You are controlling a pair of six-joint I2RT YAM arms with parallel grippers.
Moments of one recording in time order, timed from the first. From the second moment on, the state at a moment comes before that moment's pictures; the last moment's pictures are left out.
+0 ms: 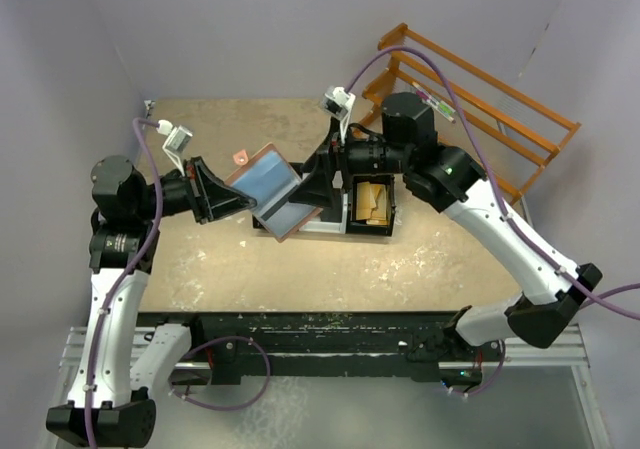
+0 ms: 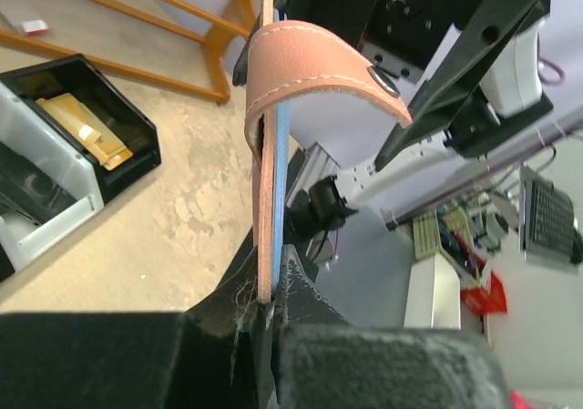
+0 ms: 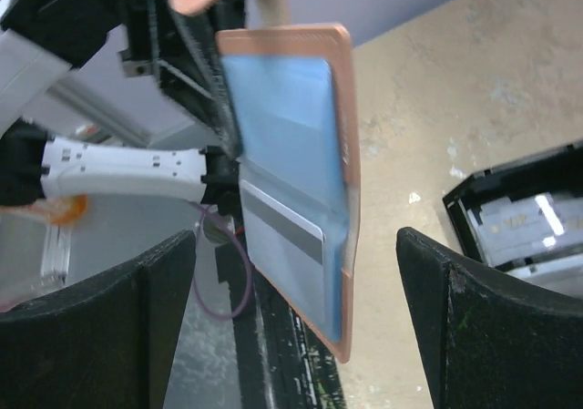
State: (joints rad) left arm -0.01 0.81 1.01 -0.21 1.18 -0.69; right arm 0.75 1.40 1.61 -0.50 -0.62 0.26
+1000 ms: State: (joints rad) left arm -0.01 0.87 1.16 -0.52 1.25 -0.33; right arm 0.86 1.57 1.74 -0.37 -0.67 0.37
